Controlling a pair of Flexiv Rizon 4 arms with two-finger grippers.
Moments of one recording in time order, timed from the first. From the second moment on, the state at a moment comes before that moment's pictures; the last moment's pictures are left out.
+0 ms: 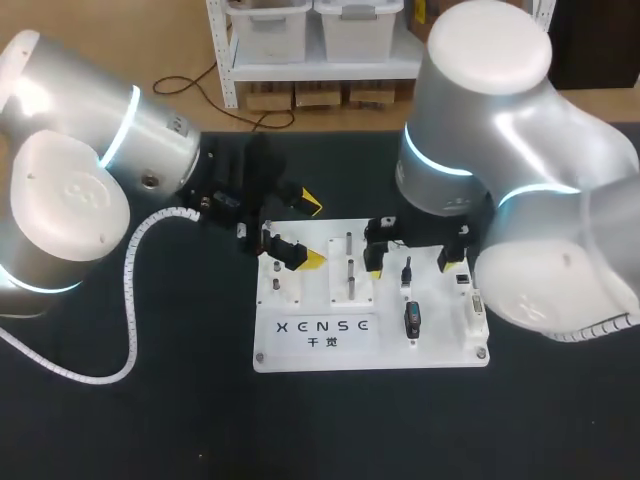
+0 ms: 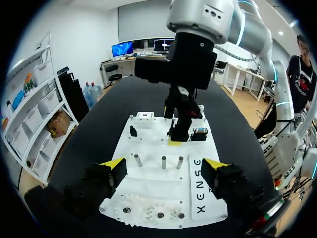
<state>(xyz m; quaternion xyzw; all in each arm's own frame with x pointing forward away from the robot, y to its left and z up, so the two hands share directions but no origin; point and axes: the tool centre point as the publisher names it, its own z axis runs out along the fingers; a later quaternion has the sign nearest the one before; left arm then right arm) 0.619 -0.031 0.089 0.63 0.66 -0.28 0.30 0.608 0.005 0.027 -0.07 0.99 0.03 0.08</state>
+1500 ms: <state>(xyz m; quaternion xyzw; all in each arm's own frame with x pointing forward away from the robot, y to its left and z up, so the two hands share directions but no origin) 0.619 -0.031 0.089 0.63 0.66 -0.28 0.30 0.608 0.009 0.019 -0.07 1.00 0.02 0.05</state>
